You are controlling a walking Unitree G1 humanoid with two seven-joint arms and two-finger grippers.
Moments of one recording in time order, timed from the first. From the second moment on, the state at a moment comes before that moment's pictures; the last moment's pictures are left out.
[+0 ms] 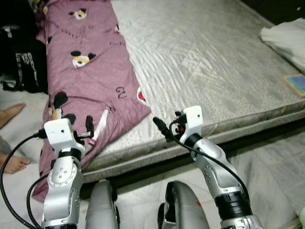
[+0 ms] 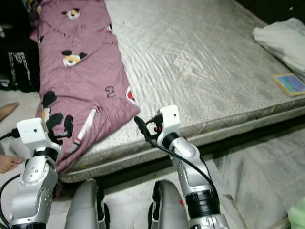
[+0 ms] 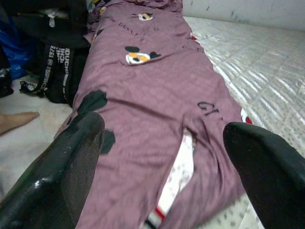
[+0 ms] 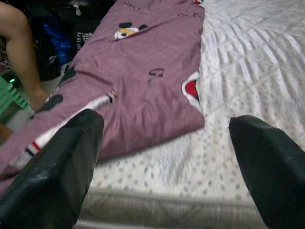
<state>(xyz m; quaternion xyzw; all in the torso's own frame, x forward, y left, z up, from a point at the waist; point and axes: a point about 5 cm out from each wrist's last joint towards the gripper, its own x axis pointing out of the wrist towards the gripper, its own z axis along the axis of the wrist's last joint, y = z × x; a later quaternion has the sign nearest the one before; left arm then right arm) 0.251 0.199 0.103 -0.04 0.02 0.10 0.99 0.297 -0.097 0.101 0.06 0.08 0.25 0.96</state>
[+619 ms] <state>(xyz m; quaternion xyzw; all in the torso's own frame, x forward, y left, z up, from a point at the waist) 0.257 0.202 0.099 -0.03 0.03 0.11 0.99 0.298 -0.092 0.100 0.05 0.08 0.27 0.96</state>
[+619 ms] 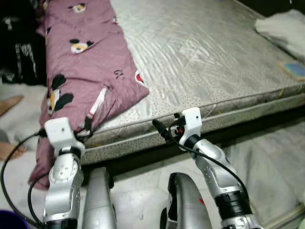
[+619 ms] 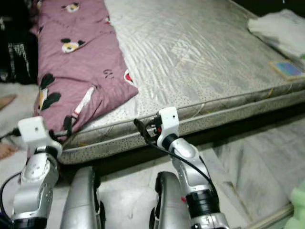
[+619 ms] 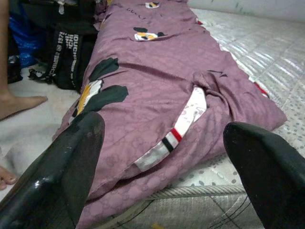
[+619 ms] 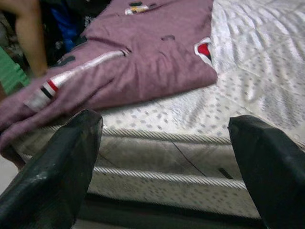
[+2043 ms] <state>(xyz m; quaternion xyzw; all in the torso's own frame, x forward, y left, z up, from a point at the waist) 0.262 0.204 0.098 -0.03 0.03 0.13 0.99 0.302 -0.099 0.104 0.05 0.07 0.26 0.96</state>
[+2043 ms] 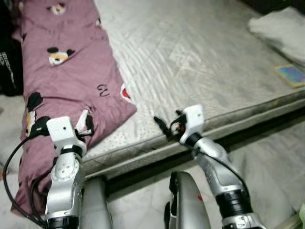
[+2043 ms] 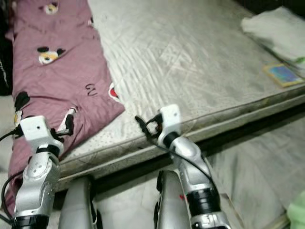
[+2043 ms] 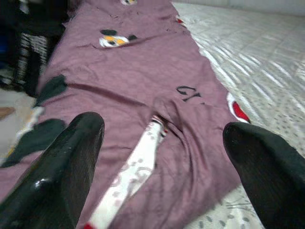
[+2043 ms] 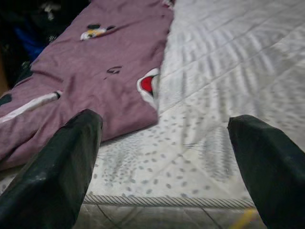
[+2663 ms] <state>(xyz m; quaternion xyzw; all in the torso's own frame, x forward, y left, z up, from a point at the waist) 0.277 0.256 0.099 -0.02 0.06 0.26 0.96 0.278 -0.168 0.095 0.02 0.13 0.20 0.97</state>
